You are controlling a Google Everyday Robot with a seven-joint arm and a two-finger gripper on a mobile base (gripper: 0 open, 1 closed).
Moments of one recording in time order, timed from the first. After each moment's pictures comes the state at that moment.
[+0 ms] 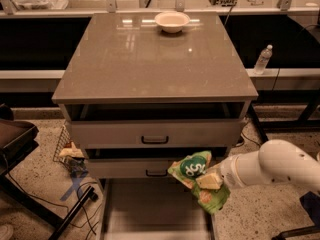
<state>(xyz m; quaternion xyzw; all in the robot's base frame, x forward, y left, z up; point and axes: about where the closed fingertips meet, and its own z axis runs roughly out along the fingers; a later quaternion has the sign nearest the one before) 0.461 -0.151 0.592 -0.32 0.89 0.23 0.24</state>
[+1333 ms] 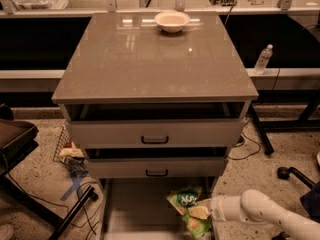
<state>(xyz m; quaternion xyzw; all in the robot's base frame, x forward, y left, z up) 0.459 -0.152 0.346 -0.24 0.88 0.32 0.25</state>
